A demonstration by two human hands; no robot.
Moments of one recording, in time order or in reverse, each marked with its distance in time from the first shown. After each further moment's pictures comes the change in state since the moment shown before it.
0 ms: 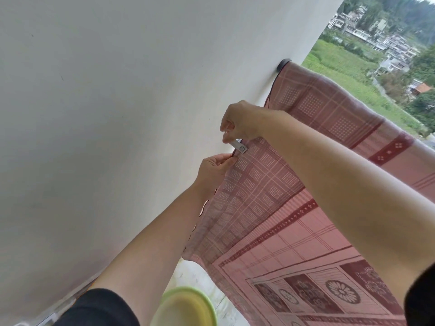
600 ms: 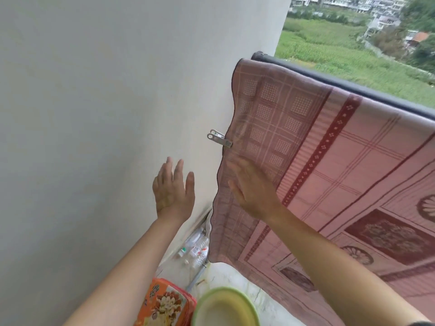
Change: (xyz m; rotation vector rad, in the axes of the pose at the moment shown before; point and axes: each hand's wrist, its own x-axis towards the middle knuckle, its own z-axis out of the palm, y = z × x) left_hand -0.080 0.030 -0.062 1.446 0.377 0.369; right_hand -0.111 0.007 0.185 0.245 0.713 0.002
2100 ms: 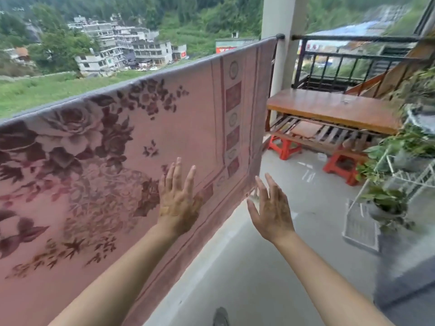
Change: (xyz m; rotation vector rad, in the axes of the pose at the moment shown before) left_hand -0.776 0.717 0.181 -0.314 -0.659 1.599; right_hand -1.015 0.092 -0.462 -0.632 0.542 1.630
